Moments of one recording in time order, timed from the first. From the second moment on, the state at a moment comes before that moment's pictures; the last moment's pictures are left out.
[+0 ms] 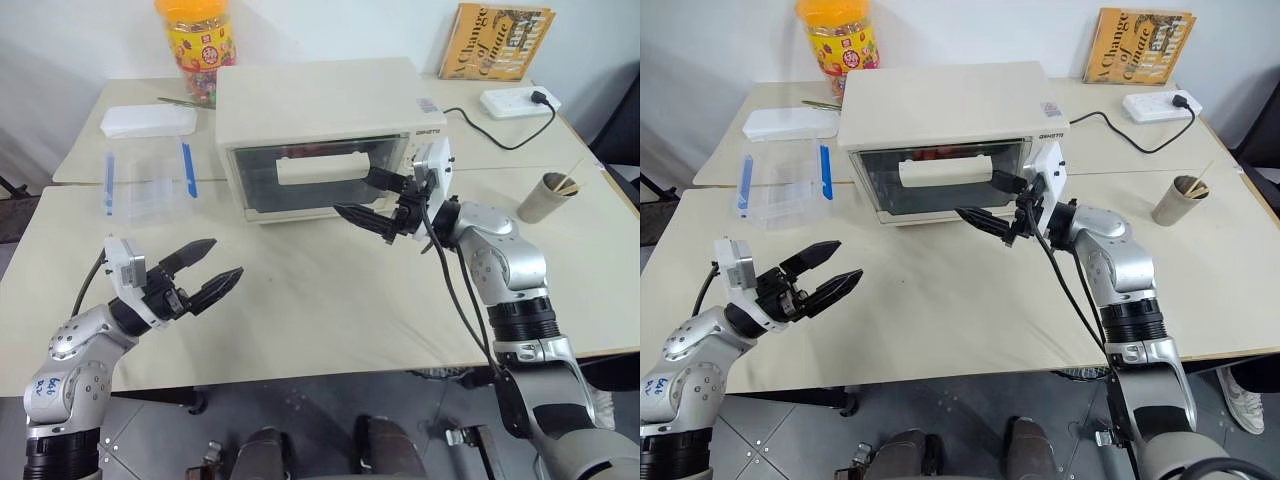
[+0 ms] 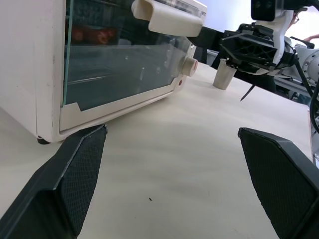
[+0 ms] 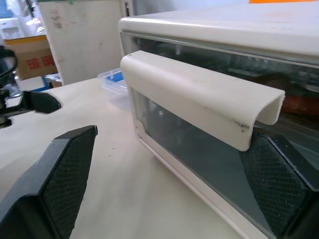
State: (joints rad) left arm -0.08 0.56 0.35 -0.22 -0.74 0.37 -0.83; right arm -0.76 -0.41 0.03 0.19 0.48 0.34 1.00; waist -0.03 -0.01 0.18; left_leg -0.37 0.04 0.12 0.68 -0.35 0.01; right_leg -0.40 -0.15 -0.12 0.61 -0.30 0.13
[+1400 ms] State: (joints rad) left arm -0.60 0.53 0.13 0.29 -0.50 0.25 -1.06; right arm -0.25 -0.64 -0.07 -0.05 0.27 -0.06 1.05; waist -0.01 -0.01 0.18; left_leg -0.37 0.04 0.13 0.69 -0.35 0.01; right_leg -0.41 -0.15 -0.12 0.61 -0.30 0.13
